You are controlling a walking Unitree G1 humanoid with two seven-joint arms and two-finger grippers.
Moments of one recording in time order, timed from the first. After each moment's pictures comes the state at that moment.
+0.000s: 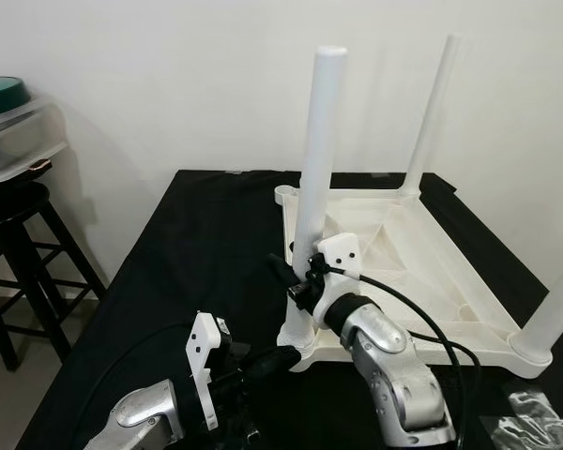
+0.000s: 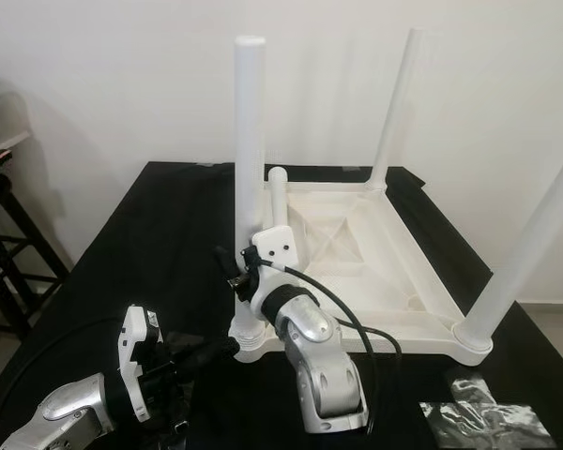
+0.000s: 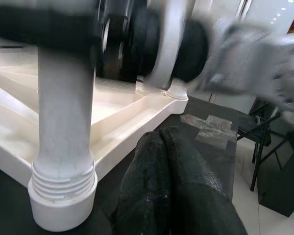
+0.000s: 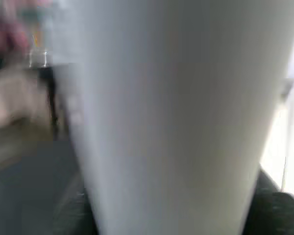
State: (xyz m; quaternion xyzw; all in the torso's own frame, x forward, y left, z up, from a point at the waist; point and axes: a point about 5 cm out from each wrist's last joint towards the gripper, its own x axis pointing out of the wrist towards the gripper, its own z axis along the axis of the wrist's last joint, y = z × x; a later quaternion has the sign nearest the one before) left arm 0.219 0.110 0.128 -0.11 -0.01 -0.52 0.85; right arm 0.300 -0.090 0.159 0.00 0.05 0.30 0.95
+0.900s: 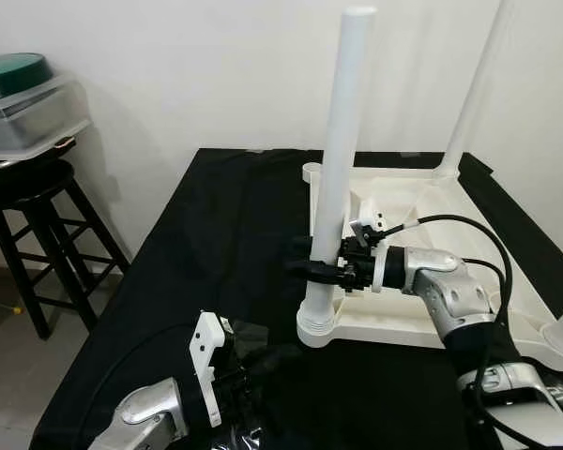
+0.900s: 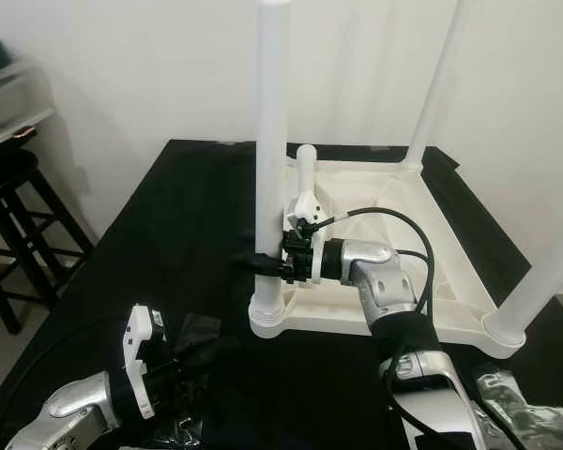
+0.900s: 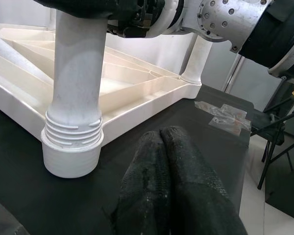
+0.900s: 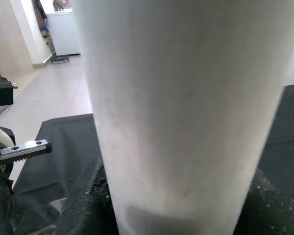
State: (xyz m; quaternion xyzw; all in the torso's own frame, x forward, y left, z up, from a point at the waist) left arm 0.223 0.106 0.122 -0.10 0.00 -0.52 0.85; right arm 0.348 -0.144 0.193 -0.03 0.03 0.59 0.81
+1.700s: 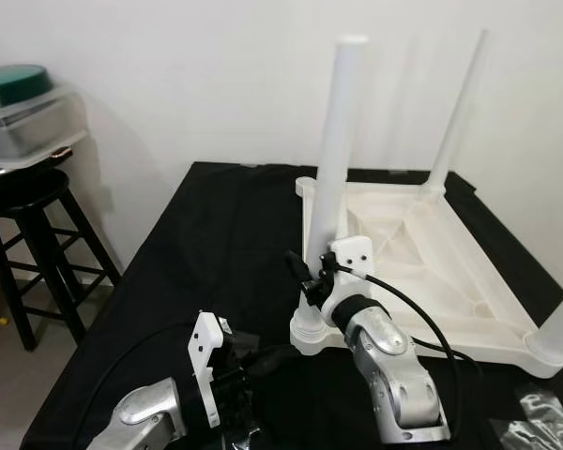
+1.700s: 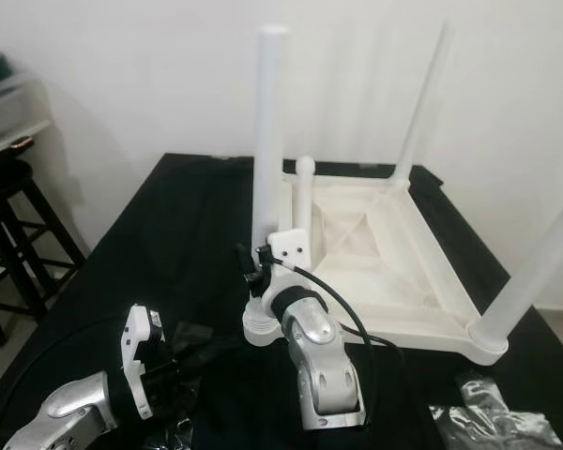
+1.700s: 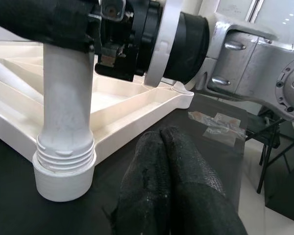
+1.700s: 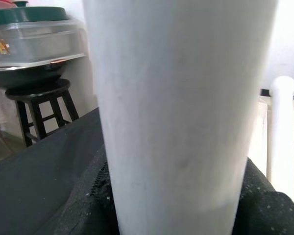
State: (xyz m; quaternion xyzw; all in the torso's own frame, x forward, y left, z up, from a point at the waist) left arm 0.225 0.107 0.122 -0.10 -0.01 -0.53 0.84; right arm 0.299 -0.085 0.157 0.01 0.01 0.21 0.98
